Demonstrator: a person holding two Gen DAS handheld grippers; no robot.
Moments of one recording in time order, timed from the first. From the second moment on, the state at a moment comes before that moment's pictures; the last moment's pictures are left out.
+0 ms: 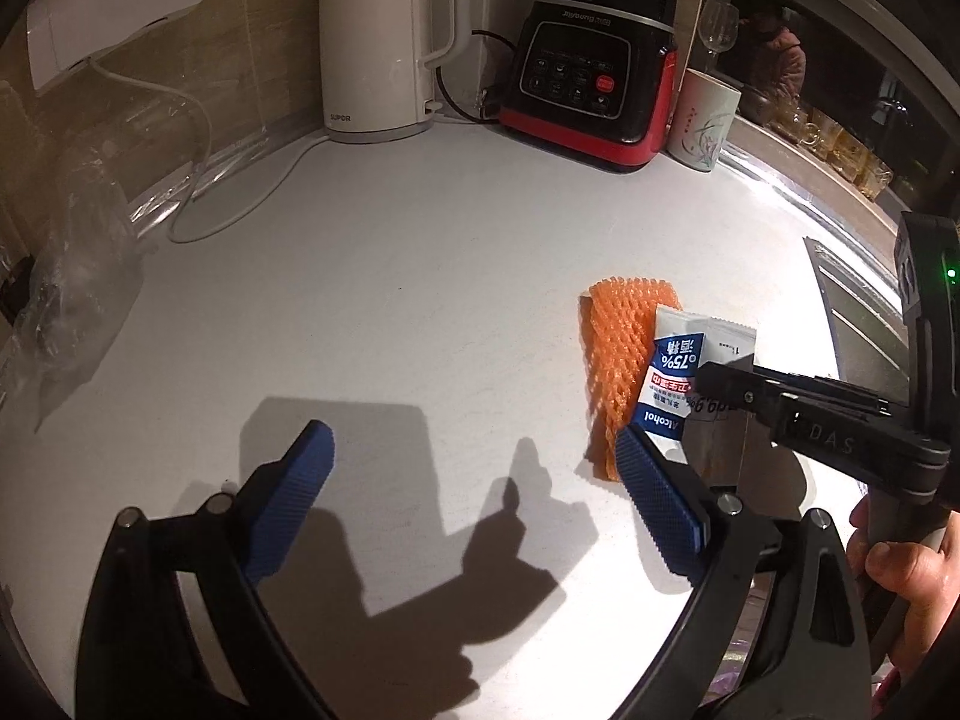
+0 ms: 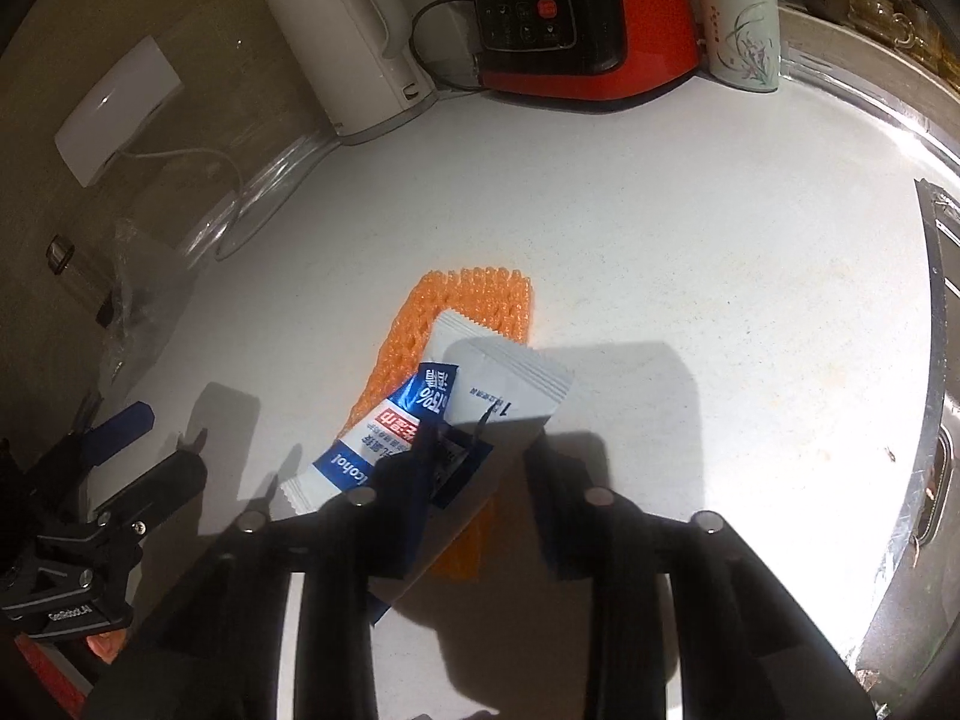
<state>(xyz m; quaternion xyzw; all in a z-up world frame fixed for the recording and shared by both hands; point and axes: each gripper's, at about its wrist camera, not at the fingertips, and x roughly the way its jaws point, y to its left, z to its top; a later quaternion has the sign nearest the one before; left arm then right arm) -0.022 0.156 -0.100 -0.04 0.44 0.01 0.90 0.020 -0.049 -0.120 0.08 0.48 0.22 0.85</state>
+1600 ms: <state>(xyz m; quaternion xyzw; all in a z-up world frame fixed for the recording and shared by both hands) 0.011 0.076 -0.105 -0.07 0.47 -0.08 0.88 -0.004 -0.130 -0.088 0.04 0.46 0.23 0.86</state>
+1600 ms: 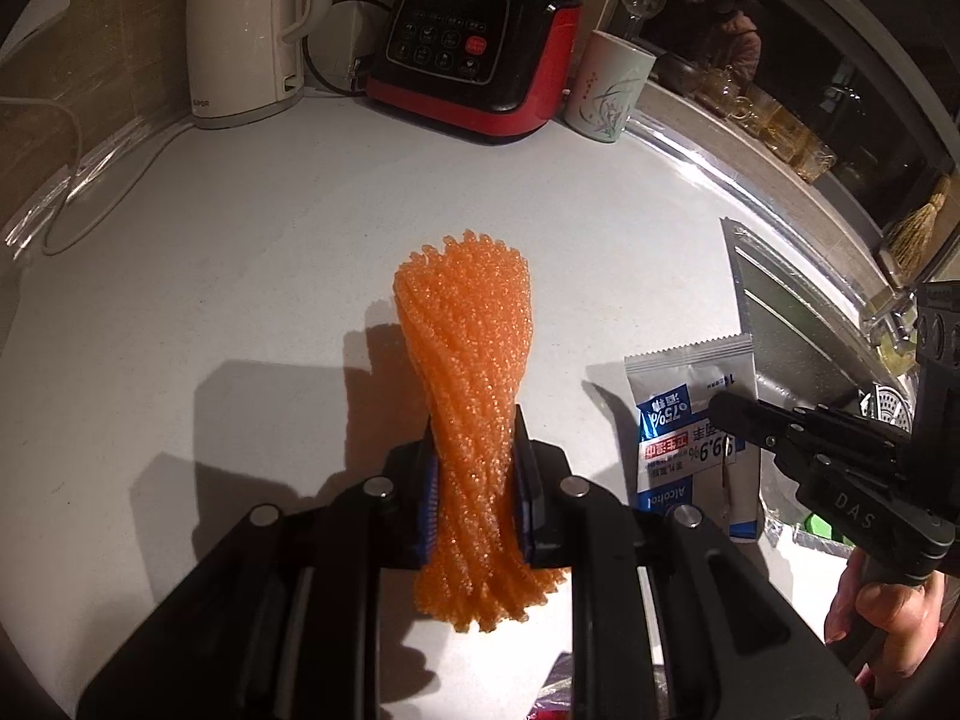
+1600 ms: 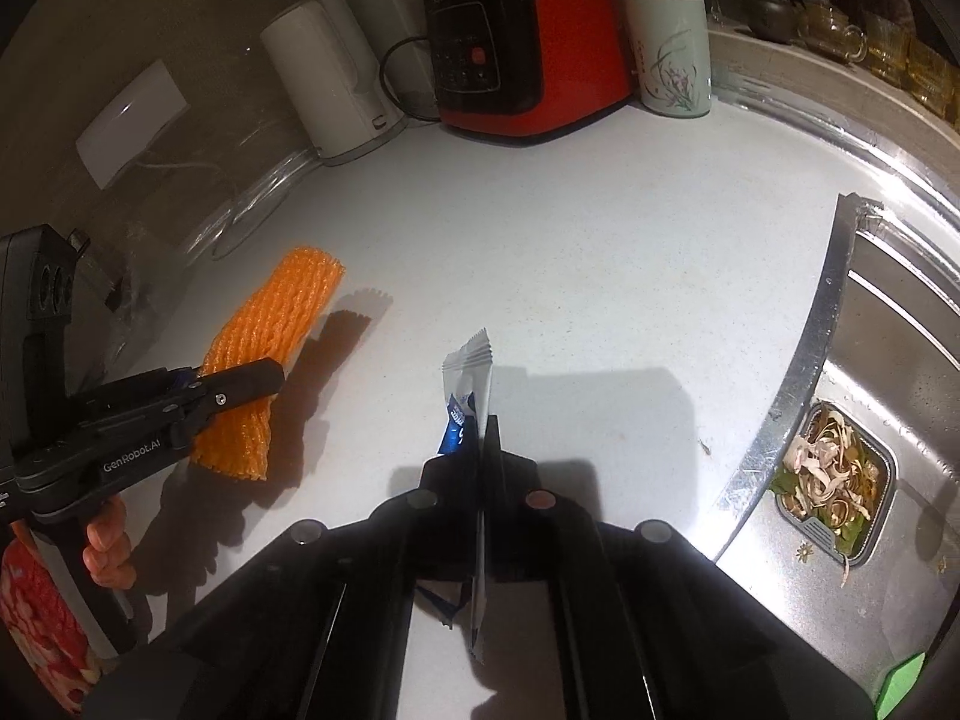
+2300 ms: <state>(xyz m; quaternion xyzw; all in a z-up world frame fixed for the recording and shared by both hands) -0.160 0.013 -0.069 -0.08 0.45 -0.08 0.89 -0.229 -0.160 -0.067 0.01 0.46 0.24 0.86</state>
